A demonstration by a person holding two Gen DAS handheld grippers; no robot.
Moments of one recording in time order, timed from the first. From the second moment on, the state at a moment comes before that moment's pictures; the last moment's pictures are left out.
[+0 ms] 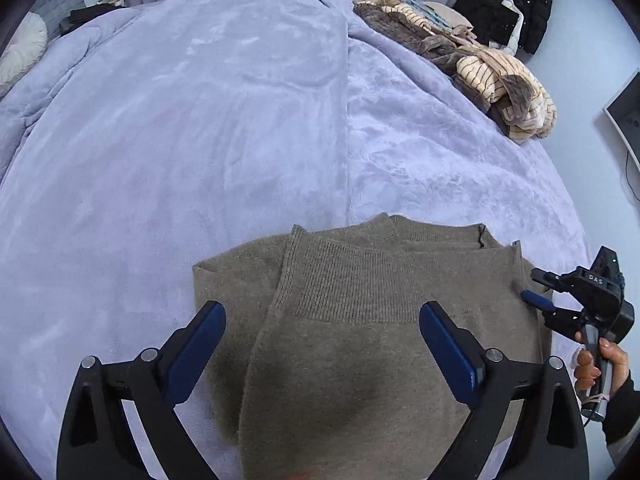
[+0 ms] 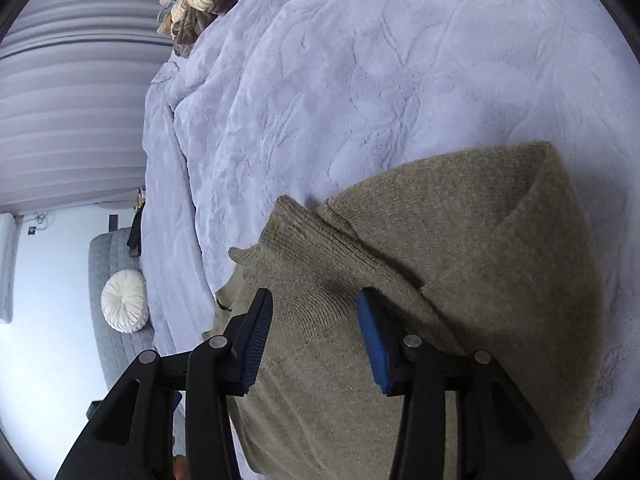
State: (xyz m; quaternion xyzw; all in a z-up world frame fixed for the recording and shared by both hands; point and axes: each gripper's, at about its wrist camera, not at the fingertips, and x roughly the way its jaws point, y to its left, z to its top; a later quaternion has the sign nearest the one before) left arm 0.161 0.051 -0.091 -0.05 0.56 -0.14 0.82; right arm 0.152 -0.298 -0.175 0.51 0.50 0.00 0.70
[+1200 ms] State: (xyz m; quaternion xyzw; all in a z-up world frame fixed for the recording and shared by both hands) left arm 0.034 0.115 -0.169 -0.14 0.66 -0.17 0.72; right arm 0.017 -0.097 -0.235 0.59 0.56 0.09 0.58
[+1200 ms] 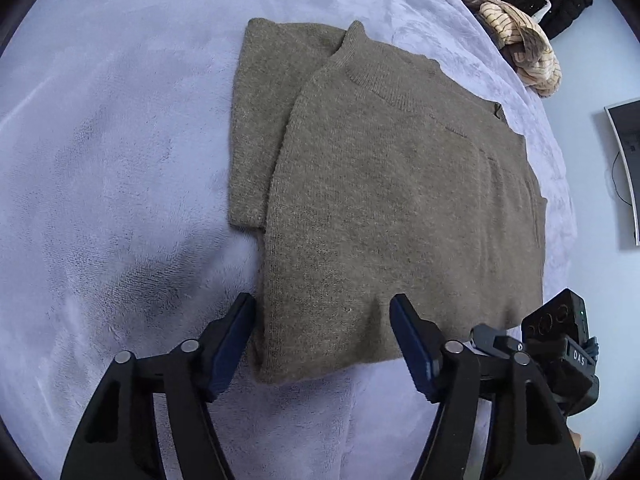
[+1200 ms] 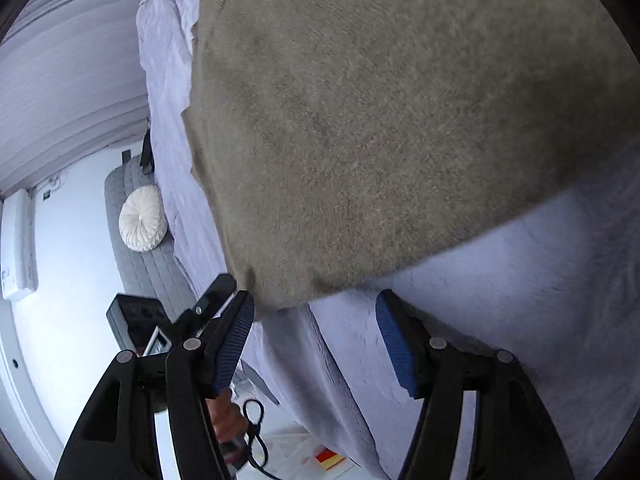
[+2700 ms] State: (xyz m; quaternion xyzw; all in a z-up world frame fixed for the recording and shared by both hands) left arm 0.079 0.100 -0.172 -0.09 0.63 -0.11 0.76; right arm 0.020 -0.294 -0.152 0.28 0.59 -0.09 0.75
